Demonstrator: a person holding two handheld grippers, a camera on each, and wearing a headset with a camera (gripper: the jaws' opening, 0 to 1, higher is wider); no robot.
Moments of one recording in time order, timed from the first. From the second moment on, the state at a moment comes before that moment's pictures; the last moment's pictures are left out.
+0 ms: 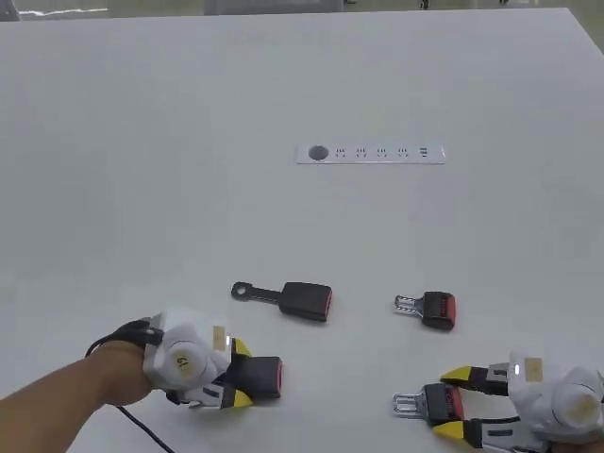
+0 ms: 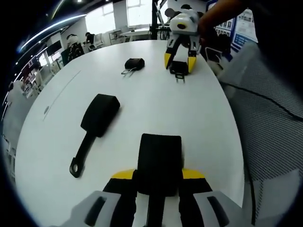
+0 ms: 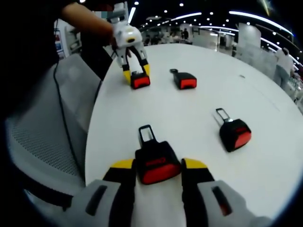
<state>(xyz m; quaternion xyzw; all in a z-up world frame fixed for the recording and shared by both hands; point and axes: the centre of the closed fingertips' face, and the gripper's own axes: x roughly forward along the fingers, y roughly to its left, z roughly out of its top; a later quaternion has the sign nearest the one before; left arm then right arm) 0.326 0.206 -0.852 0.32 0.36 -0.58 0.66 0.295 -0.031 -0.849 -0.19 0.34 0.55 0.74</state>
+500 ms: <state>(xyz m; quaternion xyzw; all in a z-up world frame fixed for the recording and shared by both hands) 0.324 0.205 -0.851 0.33 0.35 -0.60 0.64 0.304 -0.019 -0.849 -0.17 0.33 0.54 0.75</state>
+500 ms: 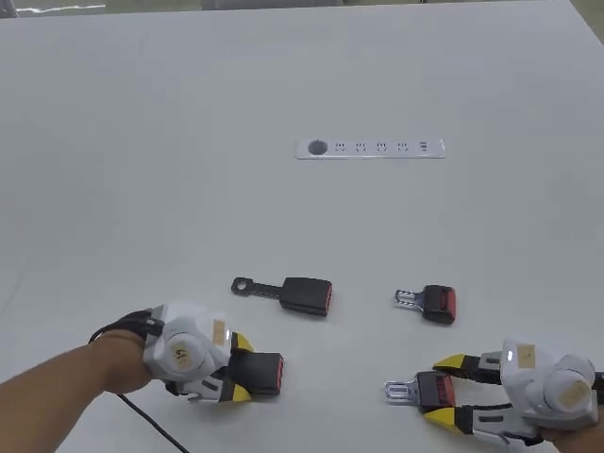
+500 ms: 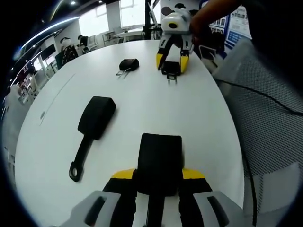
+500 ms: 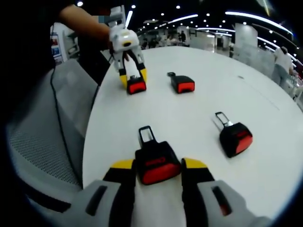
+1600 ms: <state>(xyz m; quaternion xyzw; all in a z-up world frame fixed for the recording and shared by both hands) 0.325 0.205 -0.851 0.30 0.34 -0.60 0.66 0.318 0.063 -0.849 -0.11 0.30 0.55 0.77</state>
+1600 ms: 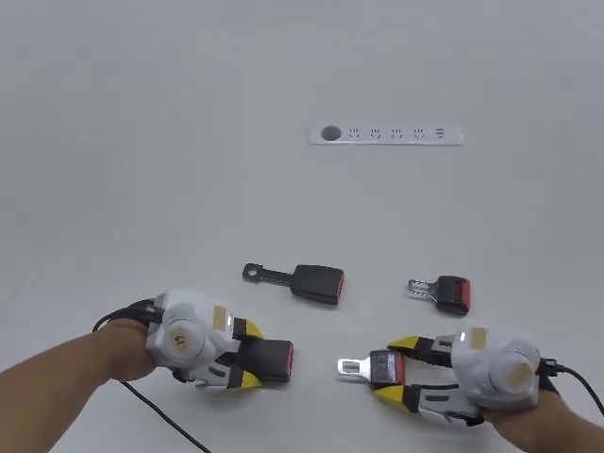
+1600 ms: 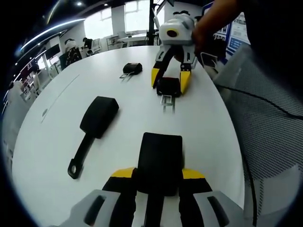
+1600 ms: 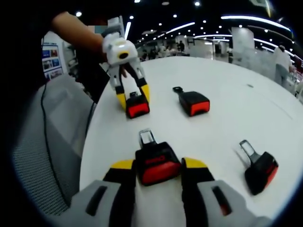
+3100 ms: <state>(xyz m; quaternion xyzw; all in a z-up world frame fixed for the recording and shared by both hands) 0.323 0.201 -0.853 0.31 0.34 -0.61 0.65 0.325 0.132 -0.851 -0.13 0.29 0.55 0.77</state>
